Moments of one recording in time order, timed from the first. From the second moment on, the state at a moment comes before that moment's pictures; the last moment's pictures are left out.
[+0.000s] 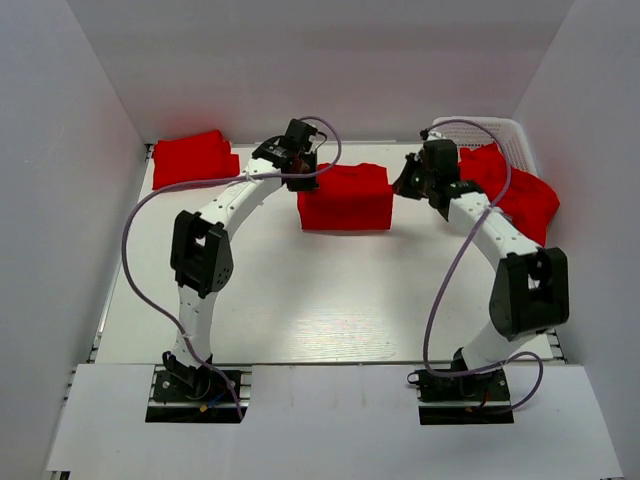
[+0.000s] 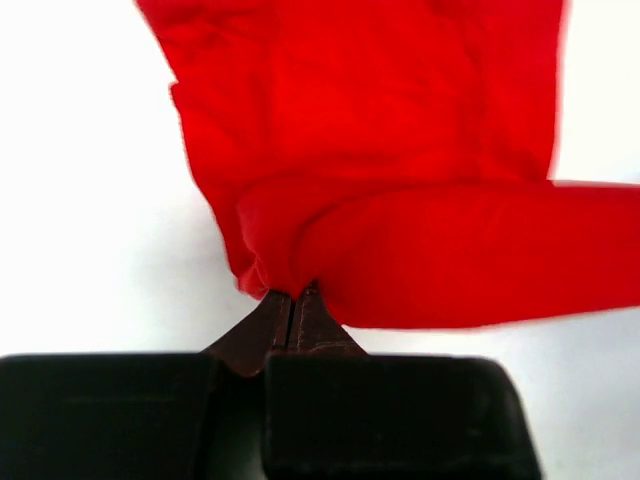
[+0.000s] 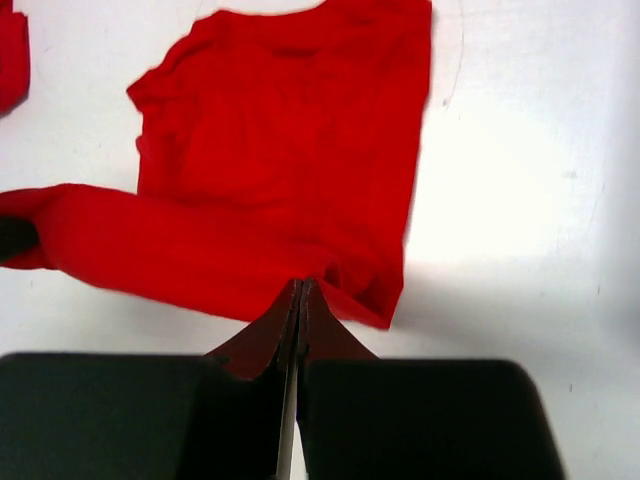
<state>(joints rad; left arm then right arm) -0.52 2.10 1.98 -0.76 -0.07 -0.39 0.27 1.60 1.24 -0.24 -0.10 0.39</state>
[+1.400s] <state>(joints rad) -0.33 2.38 2.09 -0.20 0.22 -0.28 0.16 2.33 1.96 -0.15 -0.27 0.33</state>
